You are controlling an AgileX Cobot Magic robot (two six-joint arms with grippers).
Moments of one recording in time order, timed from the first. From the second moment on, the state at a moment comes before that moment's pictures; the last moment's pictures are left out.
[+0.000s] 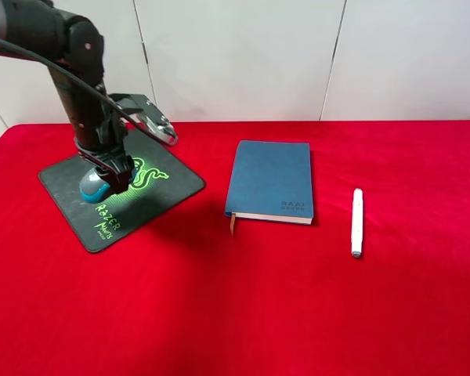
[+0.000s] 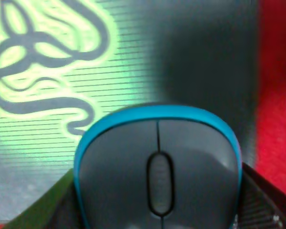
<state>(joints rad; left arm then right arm) -0.33 1.95 -1.35 0.14 0.83 0.46 0.00 -0.01 -0.49 -0.06 1.02 0.06</state>
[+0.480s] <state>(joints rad) -0.27 2.08 -1.40 0.12 0.78 0.45 0.00 -0.01 -0.49 -0.06 1.02 0.06</state>
